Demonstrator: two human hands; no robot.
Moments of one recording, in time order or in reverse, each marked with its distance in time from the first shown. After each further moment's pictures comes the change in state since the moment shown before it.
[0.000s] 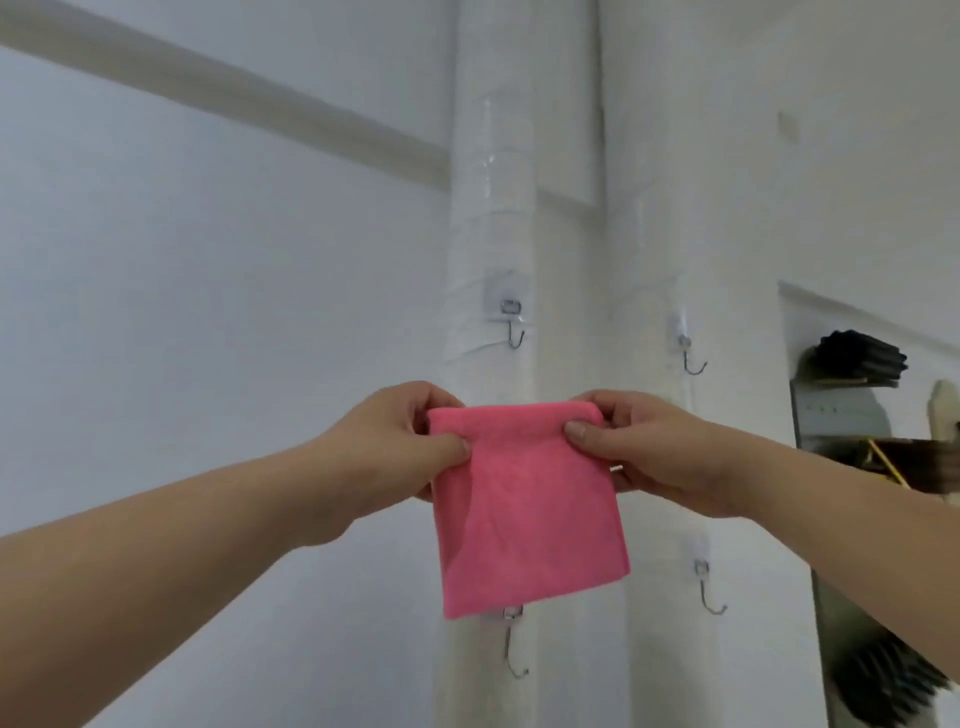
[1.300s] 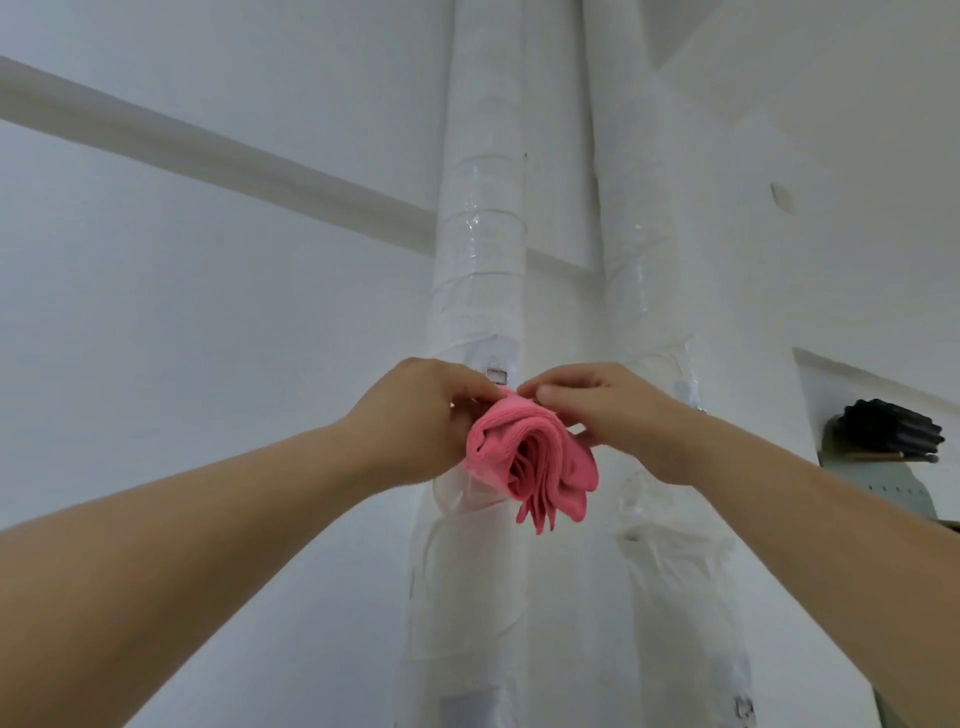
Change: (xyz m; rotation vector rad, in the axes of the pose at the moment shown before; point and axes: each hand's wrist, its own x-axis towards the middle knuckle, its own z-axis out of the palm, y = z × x) left_hand 0.123 0.035 0.006 0.551 0.210 0.567; right_hand 0.097 -0.040 -0.045 -0.236 0.202 -0.280
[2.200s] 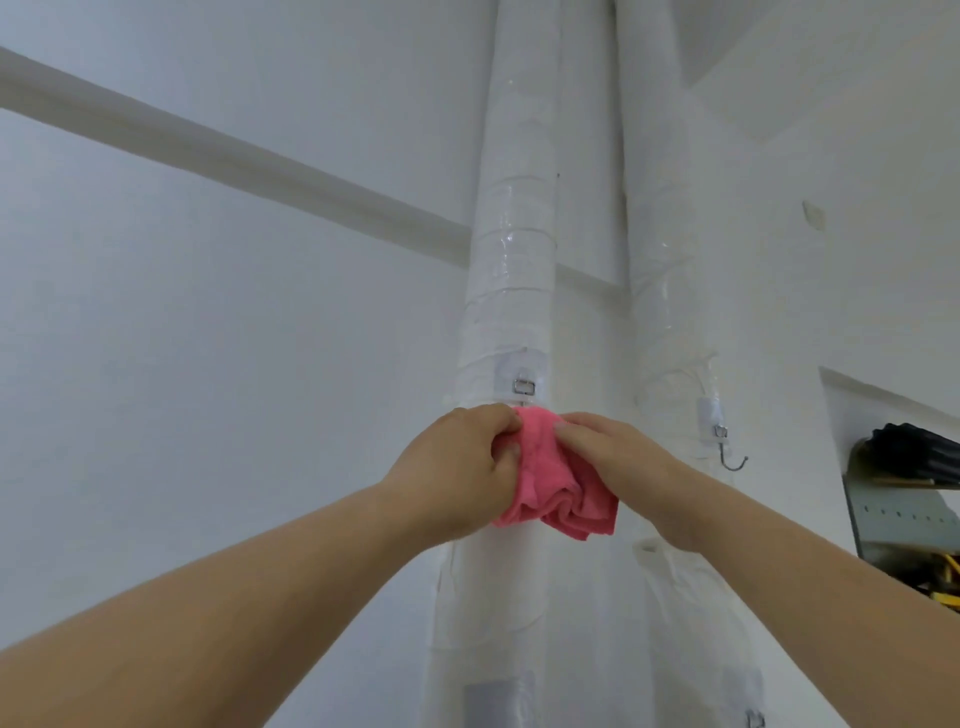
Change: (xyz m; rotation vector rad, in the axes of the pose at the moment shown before) left_hand -0.032 0.014 0.019 -0.003 0.023 -0.162; right_hand -0.021 0.013 0.028 0.021 0.028 0.103
